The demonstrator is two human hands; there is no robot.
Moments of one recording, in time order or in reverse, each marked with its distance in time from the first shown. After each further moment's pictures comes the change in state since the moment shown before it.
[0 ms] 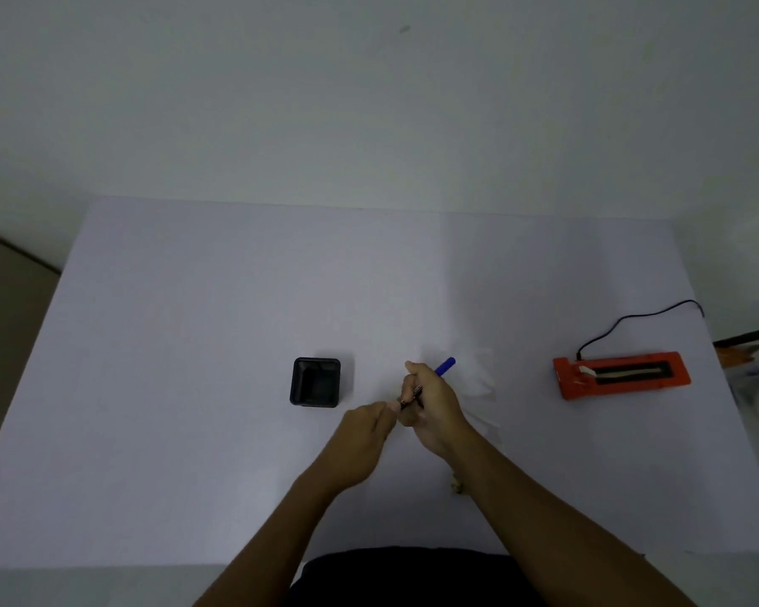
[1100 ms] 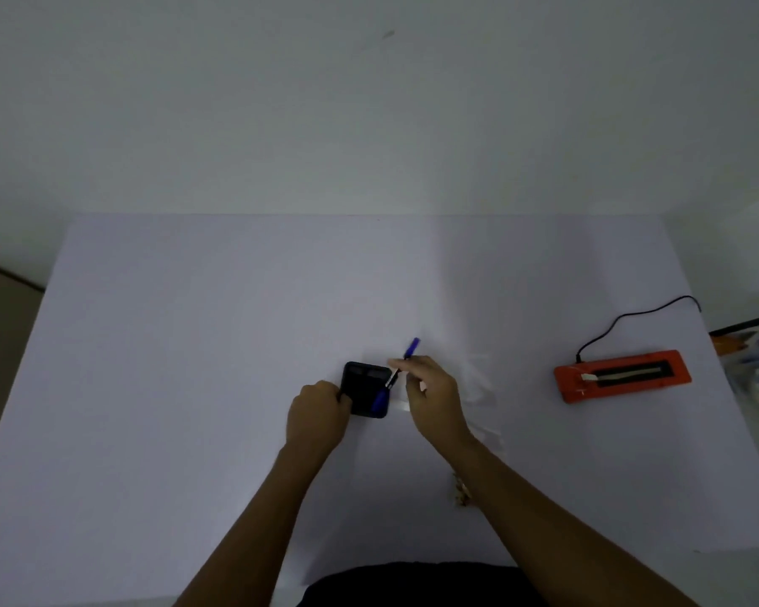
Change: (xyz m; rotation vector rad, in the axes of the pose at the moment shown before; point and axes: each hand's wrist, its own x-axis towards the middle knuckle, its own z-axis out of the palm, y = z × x) left_hand 0.062 -0.037 -0.043 0.545 0.267 -0.225; right_hand 0.022 -0.006 -0.011 -0.768 0.046 -0.881
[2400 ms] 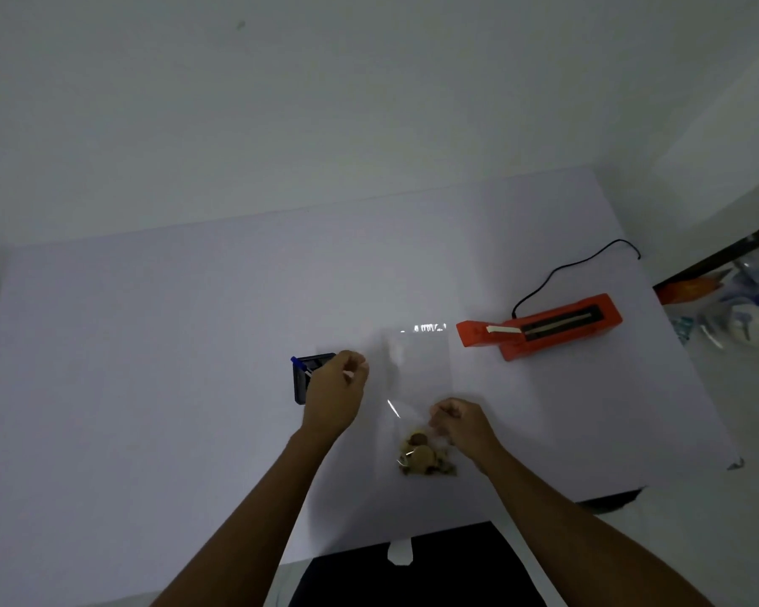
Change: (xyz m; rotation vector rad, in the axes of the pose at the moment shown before) left_hand -0.034 0.115 0.063 -0.433 0.067 0.179; right_hand -0.086 0.127 -0.125 0.169 -0.060 0.719
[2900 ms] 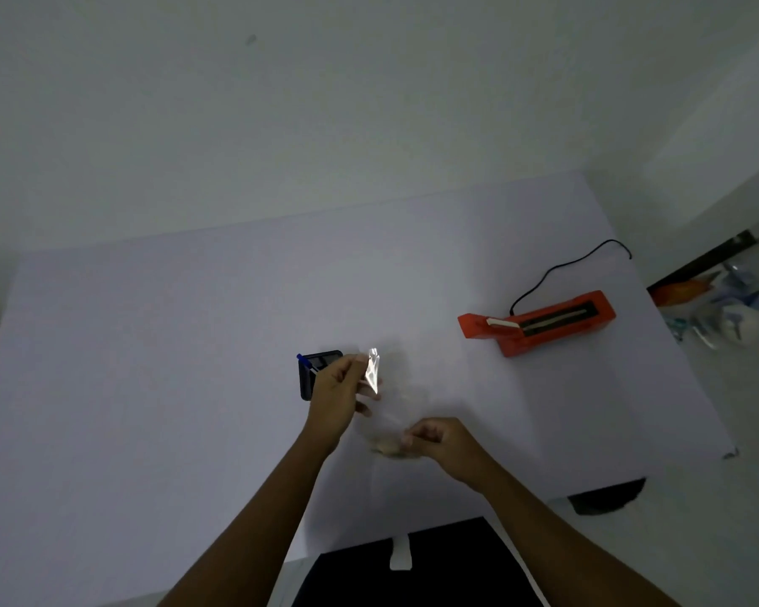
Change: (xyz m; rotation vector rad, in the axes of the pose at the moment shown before) left_hand -0.028 0.013 -0.009 -0.584 -0.115 -0.154; right_hand -0.049 -0.001 0.021 -0.004 -0.267 -0.243
